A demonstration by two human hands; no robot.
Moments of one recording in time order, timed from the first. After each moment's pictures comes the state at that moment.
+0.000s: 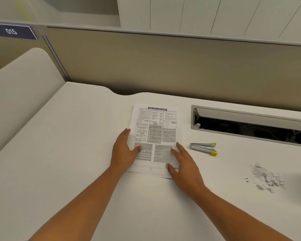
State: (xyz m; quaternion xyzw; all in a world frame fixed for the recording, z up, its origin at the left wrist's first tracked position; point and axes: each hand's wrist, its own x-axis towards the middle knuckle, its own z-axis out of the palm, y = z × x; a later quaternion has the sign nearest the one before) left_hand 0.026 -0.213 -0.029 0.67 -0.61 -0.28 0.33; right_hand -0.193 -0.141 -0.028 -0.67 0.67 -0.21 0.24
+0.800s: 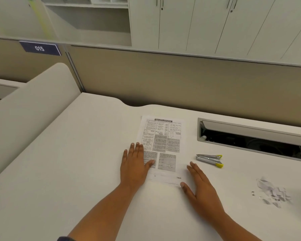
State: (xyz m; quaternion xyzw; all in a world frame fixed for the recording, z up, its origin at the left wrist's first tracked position) left_hand 0.023 -0.190 -0.037 0.68 -0.72 -0.08 0.11; right_hand -0.222 -0.106 -0.040 -0.69 0.65 -0.23 0.20
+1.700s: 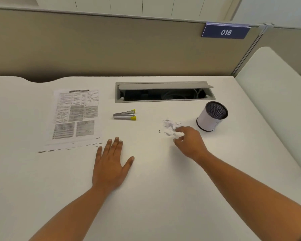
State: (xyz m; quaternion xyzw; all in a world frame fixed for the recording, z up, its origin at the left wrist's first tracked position) left_hand -0.136 -0.045 -0.053 0.56 -0.82 -0.09 0.10; right_hand -0.424 -0.010 0.014 -0.52 0.81 -0.20 0.20
